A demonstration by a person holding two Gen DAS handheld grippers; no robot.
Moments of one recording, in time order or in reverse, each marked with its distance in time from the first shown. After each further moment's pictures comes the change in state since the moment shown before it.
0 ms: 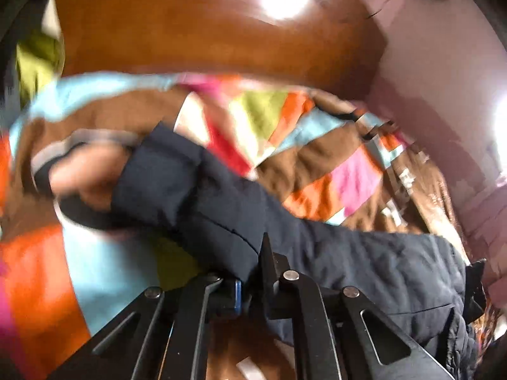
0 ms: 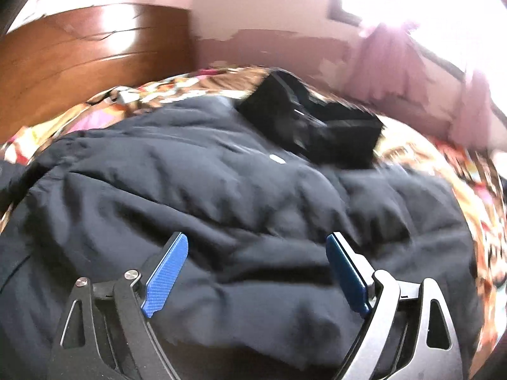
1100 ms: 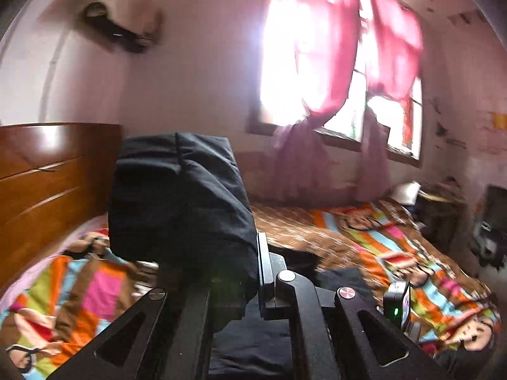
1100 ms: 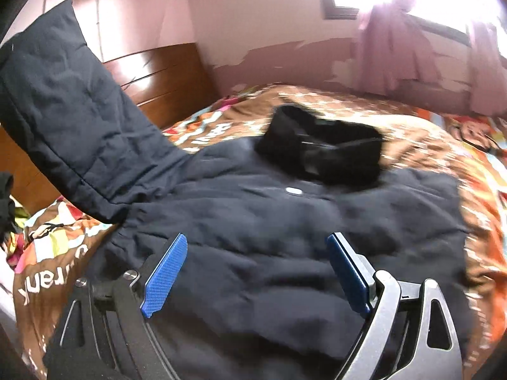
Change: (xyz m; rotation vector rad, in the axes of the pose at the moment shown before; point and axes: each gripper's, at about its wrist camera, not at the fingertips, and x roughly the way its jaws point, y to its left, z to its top) left arm -0.264 -0.294 -0.079 0.733 -0.285 -0.758; right arm -0.073 -0.071 0.004 0.219 -0.040 0.209
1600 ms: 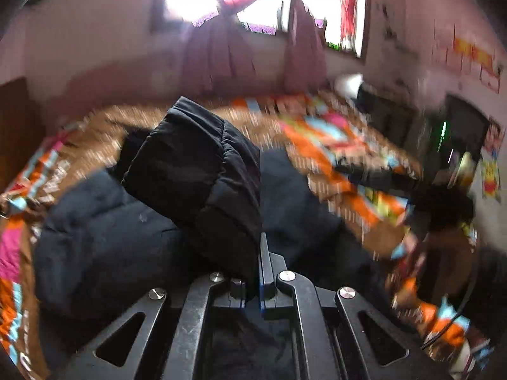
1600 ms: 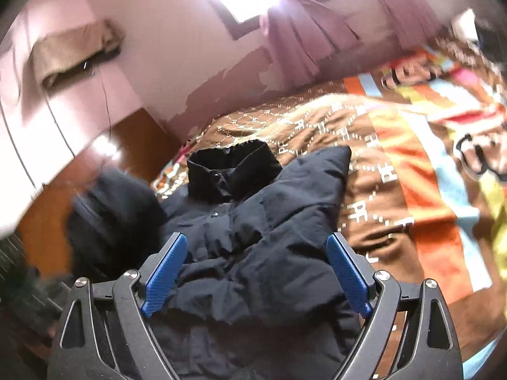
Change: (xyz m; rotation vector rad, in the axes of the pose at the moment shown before) left arm 0.119 -0.149 -0.145 0.166 0.472 -0.247; right arm -0.078 -0.167 -0.025 0.410 -0.095 0.062
